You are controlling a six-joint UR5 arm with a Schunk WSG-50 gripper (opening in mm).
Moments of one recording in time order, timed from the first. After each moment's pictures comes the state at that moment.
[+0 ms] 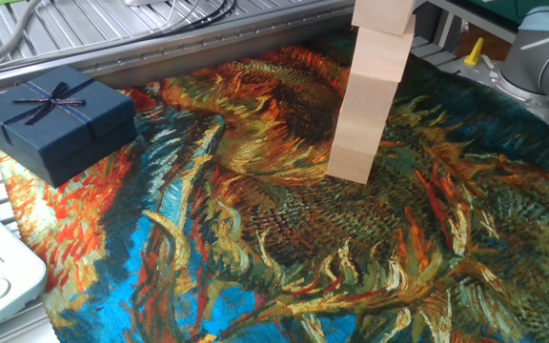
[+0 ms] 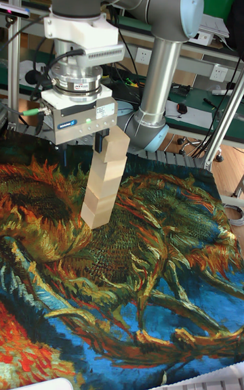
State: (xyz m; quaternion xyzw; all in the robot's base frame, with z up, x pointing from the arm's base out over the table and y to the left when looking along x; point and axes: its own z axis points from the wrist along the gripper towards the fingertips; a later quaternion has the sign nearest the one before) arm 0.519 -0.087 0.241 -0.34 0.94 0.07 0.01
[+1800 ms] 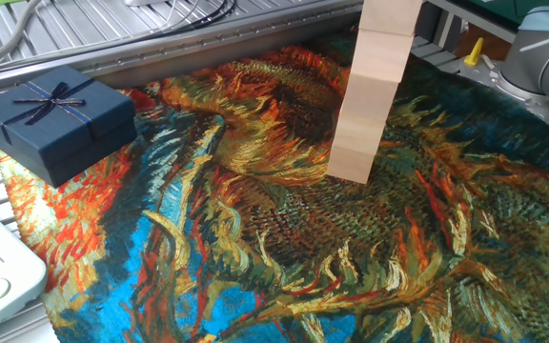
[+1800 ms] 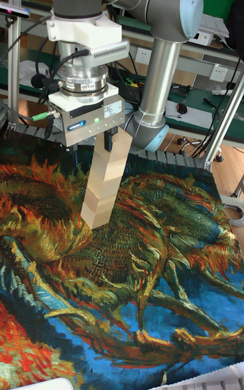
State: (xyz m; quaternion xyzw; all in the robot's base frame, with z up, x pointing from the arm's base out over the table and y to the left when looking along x) arm 0.517 -0.065 0.245 -0.35 0.93 0.10 0.01
